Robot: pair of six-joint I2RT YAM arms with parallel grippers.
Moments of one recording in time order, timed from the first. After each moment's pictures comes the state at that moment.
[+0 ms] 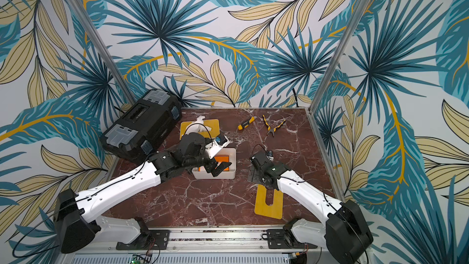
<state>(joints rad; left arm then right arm) -0.83 1.33 1.07 -0.33 0.08 0.06 0.55 1.22 0.76 -0.76 0.24 0.79</state>
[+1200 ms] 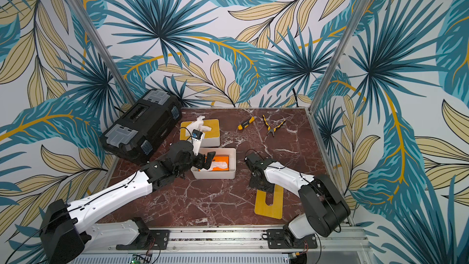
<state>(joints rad) -0.76 1.22 0.90 -0.22 -0.22 -0.23 0.54 1.49 0.78 -0.77 0.18 0.88</state>
